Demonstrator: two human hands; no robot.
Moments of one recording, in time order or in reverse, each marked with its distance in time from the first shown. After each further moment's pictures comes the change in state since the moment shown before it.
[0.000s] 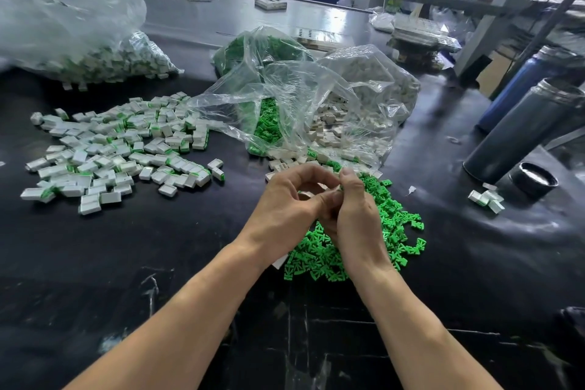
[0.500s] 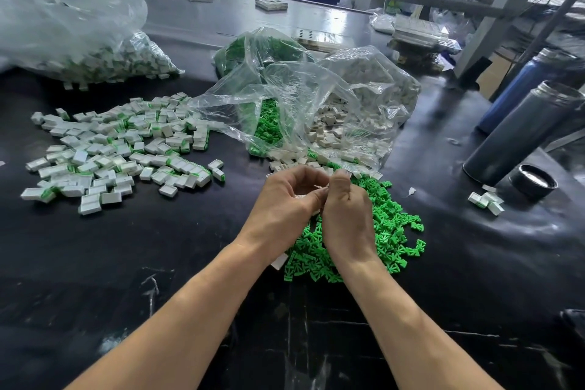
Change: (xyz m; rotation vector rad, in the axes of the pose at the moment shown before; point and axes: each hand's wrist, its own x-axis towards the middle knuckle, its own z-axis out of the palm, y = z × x) left_hand 0.006 -0.007 0.000 -0.031 0.072 -0.045; right_hand 0.006 -0.006 0.010 -0.374 0.156 -0.115
